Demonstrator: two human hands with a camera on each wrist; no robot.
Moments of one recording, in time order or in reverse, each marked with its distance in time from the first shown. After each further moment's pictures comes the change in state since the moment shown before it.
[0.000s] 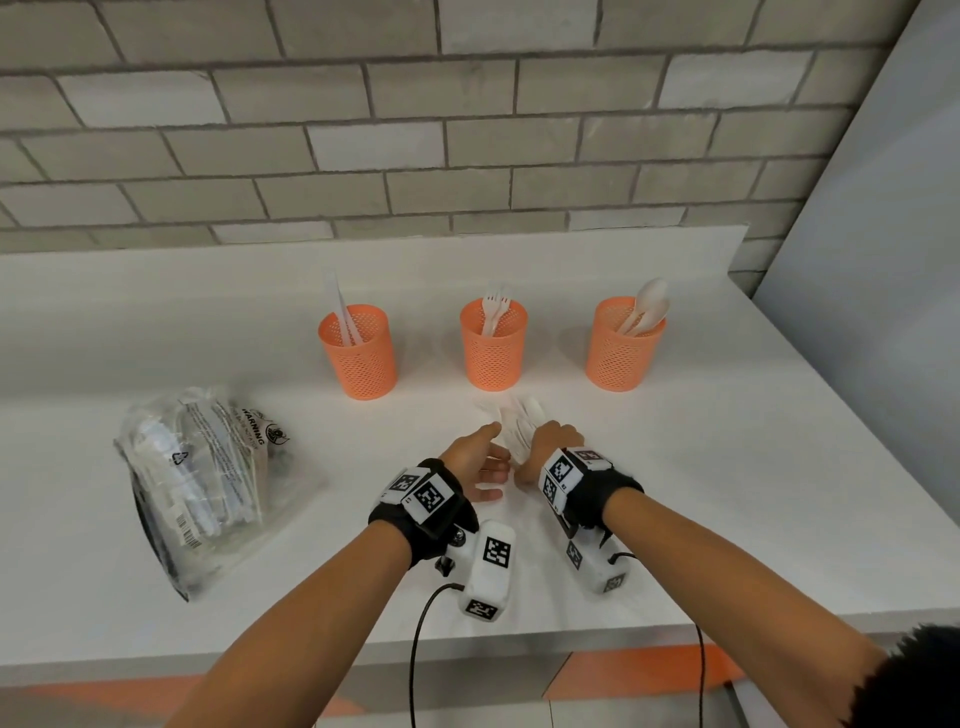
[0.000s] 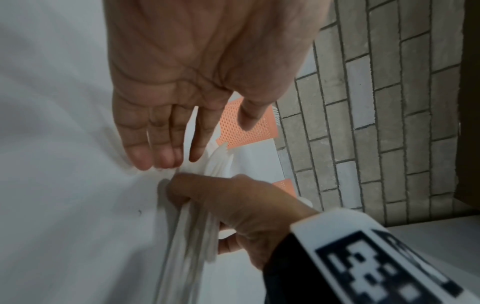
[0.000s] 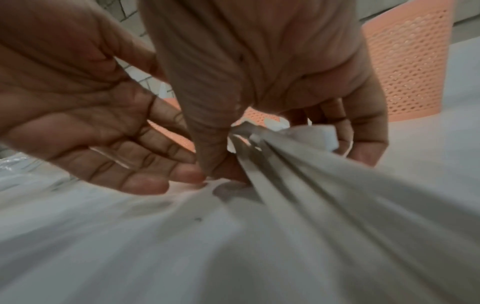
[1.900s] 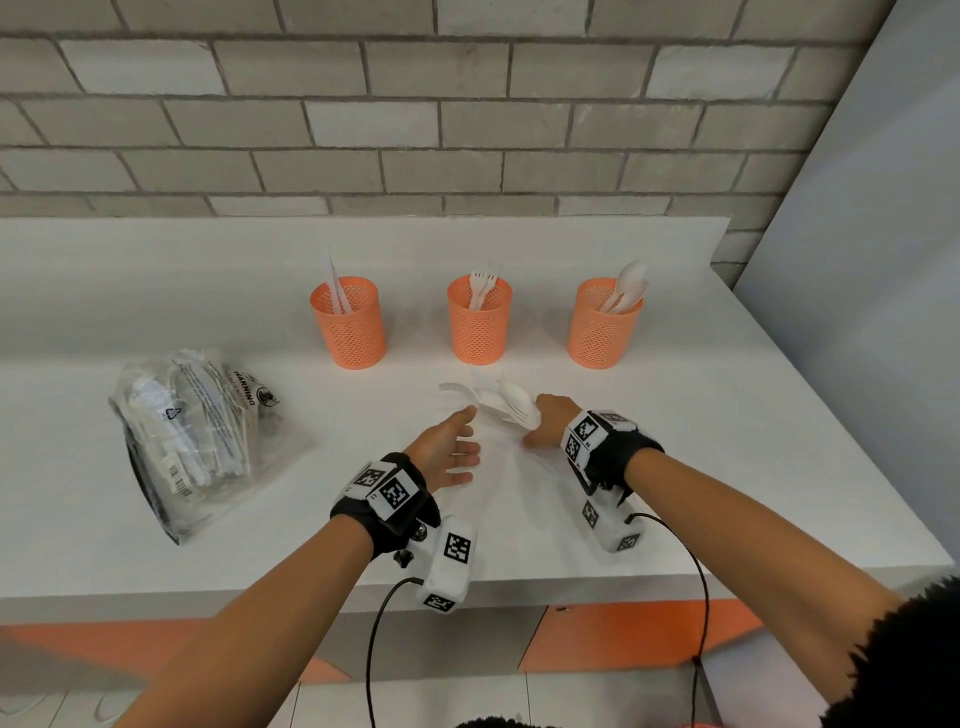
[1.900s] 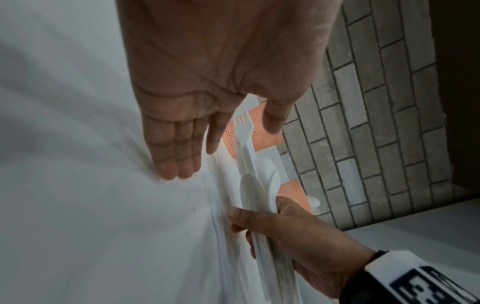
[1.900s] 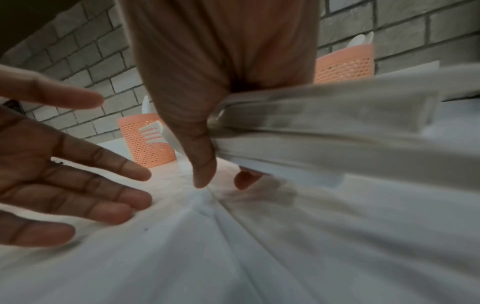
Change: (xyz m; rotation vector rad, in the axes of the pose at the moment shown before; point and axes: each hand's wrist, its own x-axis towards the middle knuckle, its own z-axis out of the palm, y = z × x) left_hand -0.020 -0.032 -0.008 -0.055 0.012 0.123; right_hand 0.003 0.034 -0.010 0.047 -0.103 -0.160
